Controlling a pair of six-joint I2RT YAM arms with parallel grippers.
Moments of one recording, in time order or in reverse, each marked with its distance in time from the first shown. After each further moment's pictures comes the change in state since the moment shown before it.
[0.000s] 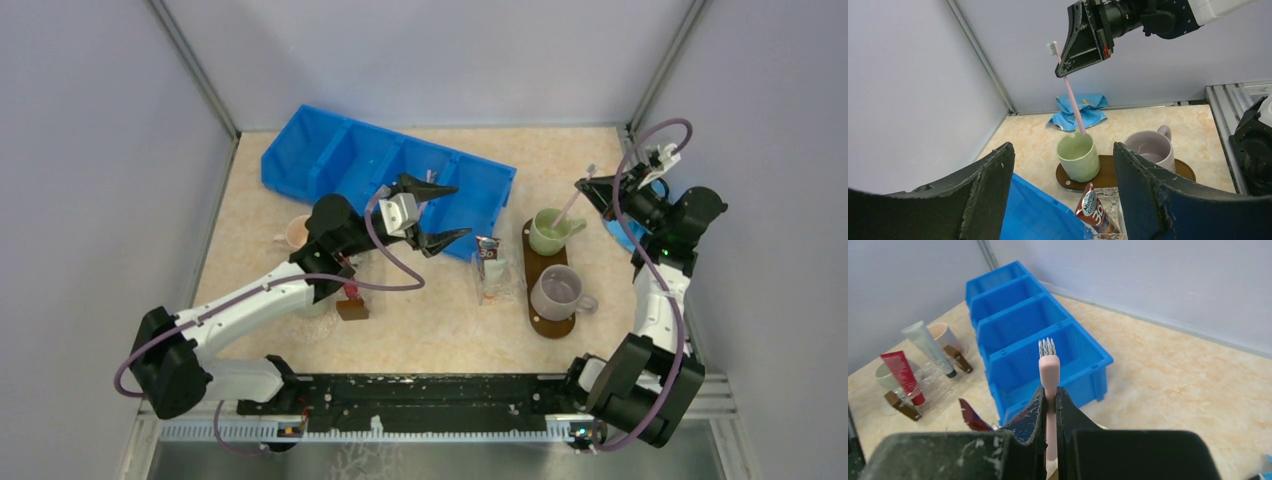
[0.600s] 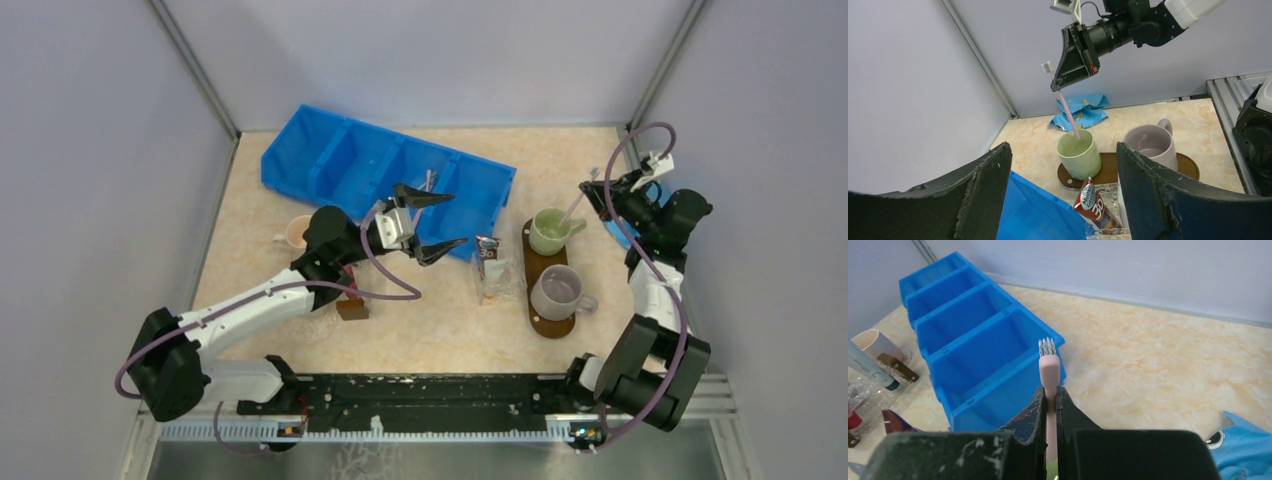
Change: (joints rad) left arm 0.000 -0.027 -0.097 0.084 0.017 0.037; right arm 0.023 0.073 -0.062 -0.042 0.221 -0.164
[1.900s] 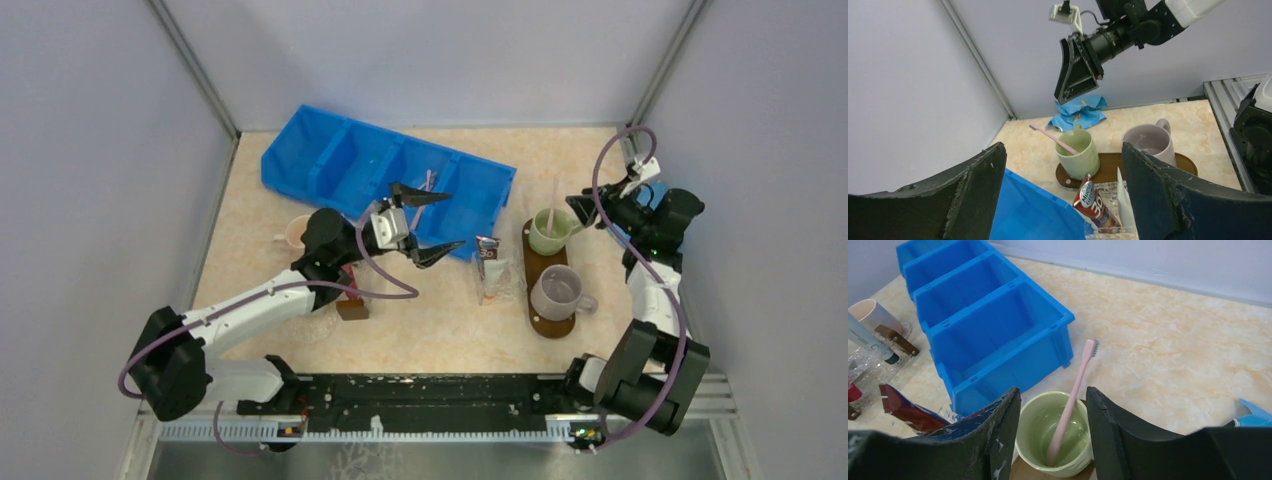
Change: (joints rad) left arm 0.035 0.009 -0.044 0.117 0.045 -0.043; right arm 0.031 -0.006 0.002 -0.180 0.009 -0.164
